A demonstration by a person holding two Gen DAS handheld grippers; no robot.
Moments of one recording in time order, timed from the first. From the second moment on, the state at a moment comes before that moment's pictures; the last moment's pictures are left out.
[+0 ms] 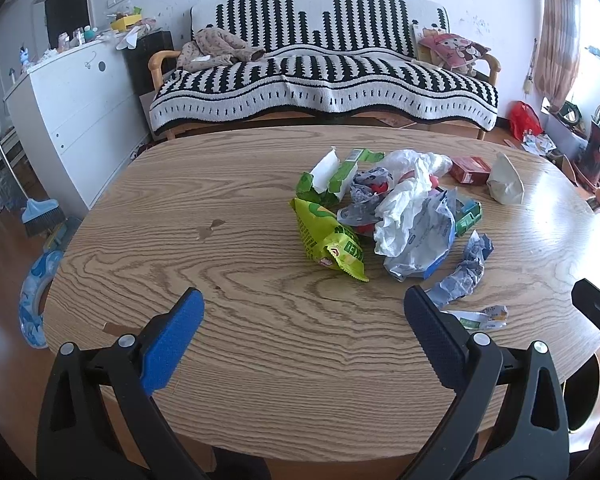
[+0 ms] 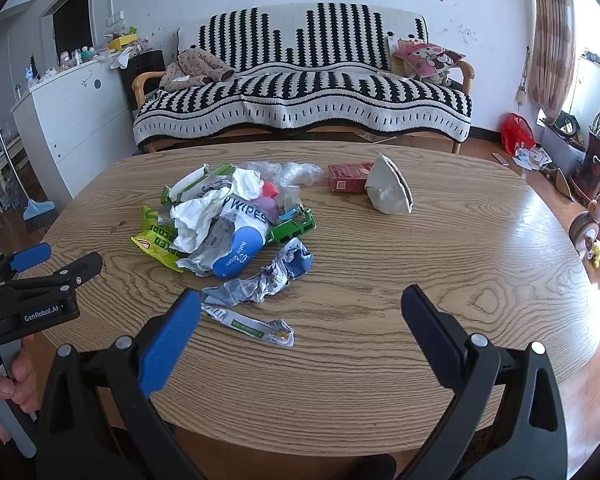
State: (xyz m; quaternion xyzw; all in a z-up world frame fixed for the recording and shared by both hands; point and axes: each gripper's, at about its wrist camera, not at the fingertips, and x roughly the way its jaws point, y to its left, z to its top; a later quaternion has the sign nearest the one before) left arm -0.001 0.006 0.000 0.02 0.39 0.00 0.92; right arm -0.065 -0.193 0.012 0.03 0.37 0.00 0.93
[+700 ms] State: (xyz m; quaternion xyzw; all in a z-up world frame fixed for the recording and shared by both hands) left arm 0.059 0.011 -0.047 0.04 0.43 -0.06 0.90; right arm -0.014 -0.170 -0.061 -0.05 0.45 0.13 0.88
